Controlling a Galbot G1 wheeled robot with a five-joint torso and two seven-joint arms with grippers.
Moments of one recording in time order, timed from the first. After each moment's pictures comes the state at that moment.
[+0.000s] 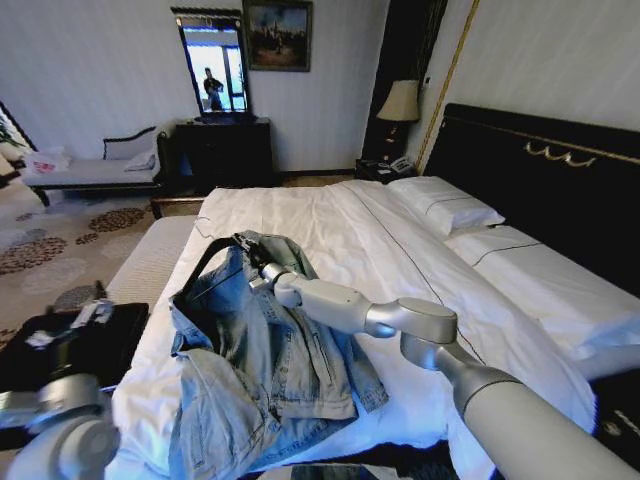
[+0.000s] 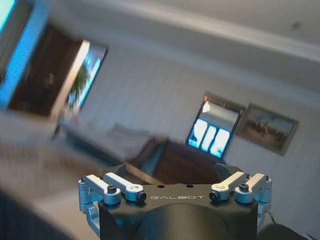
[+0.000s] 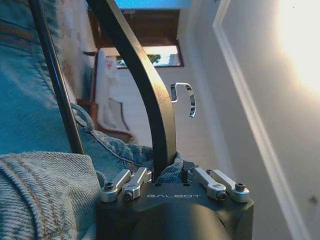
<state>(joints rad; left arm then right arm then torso) 1.55 -1.49 -1.01 -2.27 -0.76 0.11 -0.19 -0.01 1.52 -0.99 0.91 -0.35 -0.16 0.43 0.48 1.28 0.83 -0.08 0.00</state>
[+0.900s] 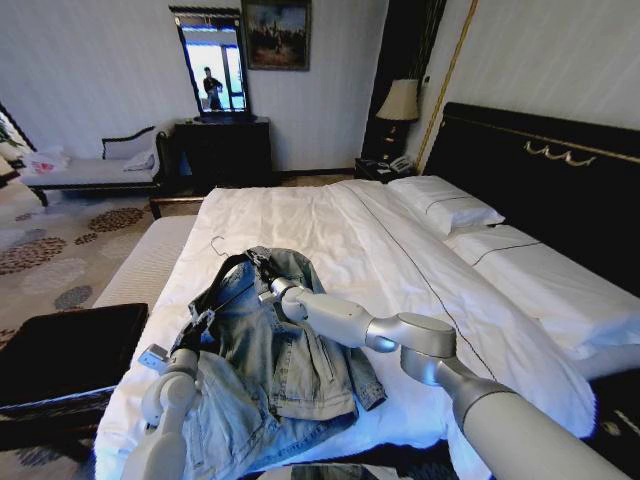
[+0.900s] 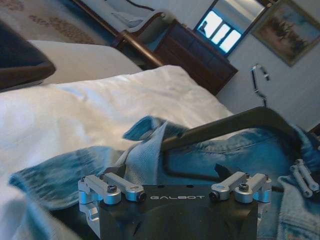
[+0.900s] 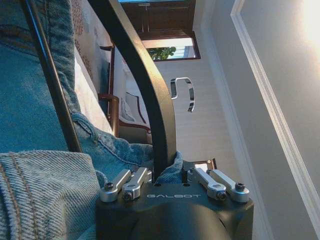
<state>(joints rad) 1.40 -1.45 -0.73 -1.97 -0.91 0.28 -0.33 -0.08 1.53 -0.97 0.87 -0.38 -0.15 0.43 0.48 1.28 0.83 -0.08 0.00</state>
